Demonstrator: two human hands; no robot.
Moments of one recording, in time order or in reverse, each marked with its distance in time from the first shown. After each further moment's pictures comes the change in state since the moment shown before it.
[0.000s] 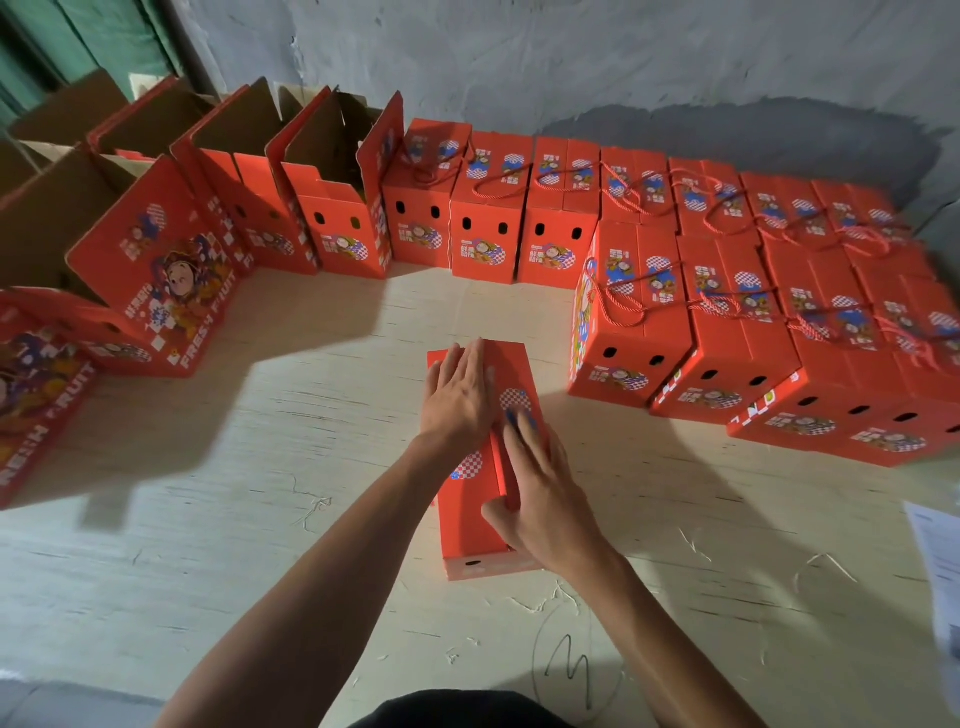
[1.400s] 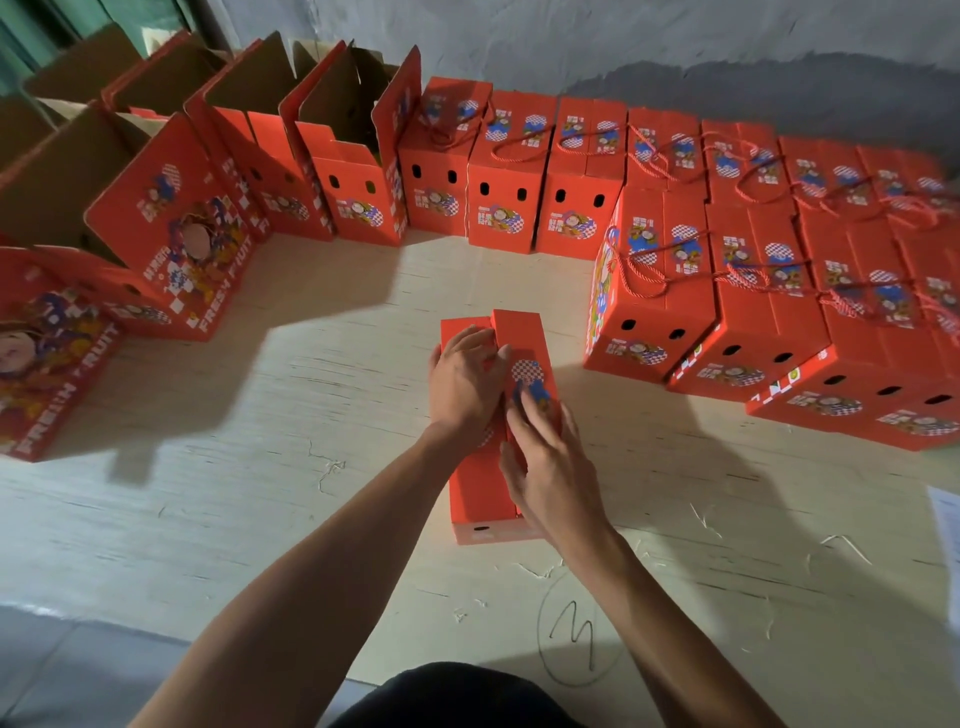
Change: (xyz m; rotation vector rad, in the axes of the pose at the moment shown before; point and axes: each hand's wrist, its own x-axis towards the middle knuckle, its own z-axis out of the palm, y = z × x) left_hand -0.016 -0.002 0.005 -0.255 0.301 0.013; right_hand -0.005 -0.010 0.007 -0.073 0.189 -0.037
